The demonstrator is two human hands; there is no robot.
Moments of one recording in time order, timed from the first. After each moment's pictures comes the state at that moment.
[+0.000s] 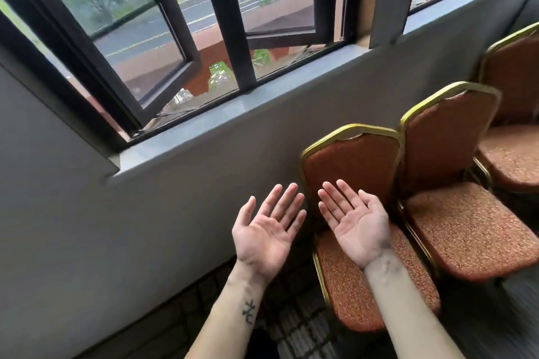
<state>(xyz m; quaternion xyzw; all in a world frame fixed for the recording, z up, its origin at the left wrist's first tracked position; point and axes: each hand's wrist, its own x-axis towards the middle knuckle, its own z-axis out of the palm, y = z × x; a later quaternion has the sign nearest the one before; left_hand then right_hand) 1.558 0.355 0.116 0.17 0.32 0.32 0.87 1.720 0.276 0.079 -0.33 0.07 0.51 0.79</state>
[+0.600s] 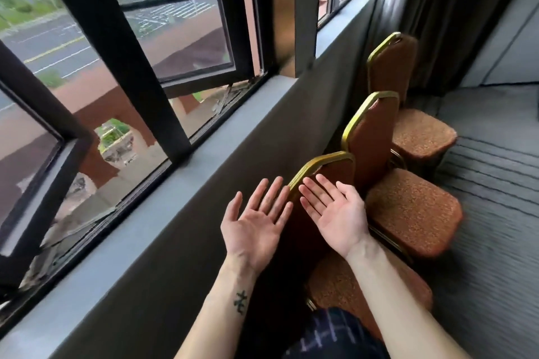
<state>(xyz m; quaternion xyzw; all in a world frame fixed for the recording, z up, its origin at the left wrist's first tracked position) 1.672 0.600 0.108 0.19 0.24 0.12 0.95 1.779 0.465 0.084 -0.36 0.13 0.33 0.86</state>
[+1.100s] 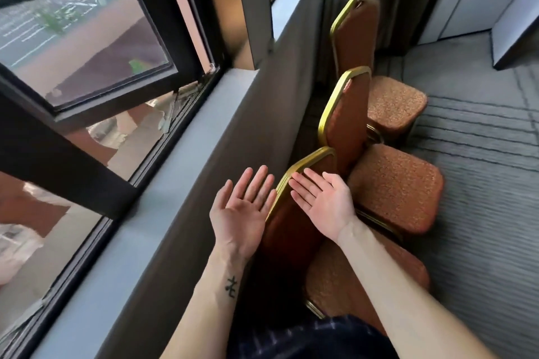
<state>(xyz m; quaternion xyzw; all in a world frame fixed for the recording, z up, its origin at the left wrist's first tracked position) 1.809 0.657 0.075 0.25 0.29 0.07 0.92 1.895 0.500 0.038 -0.38 0.20 0.31 0.85</state>
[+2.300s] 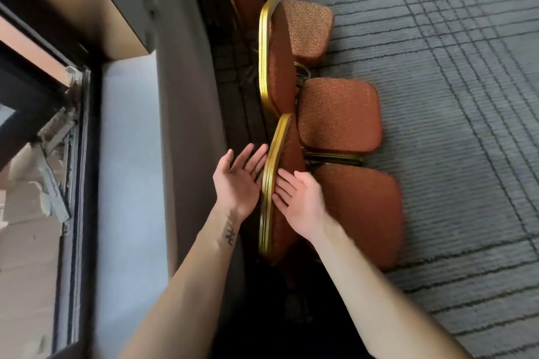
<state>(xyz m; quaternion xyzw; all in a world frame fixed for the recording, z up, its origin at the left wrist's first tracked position) 1.992 0.719 -0.051 0.35 0.26 -0.27 0.86 1.930 0.590 -0.041 -0.33 0.39 0.15 0.85</state>
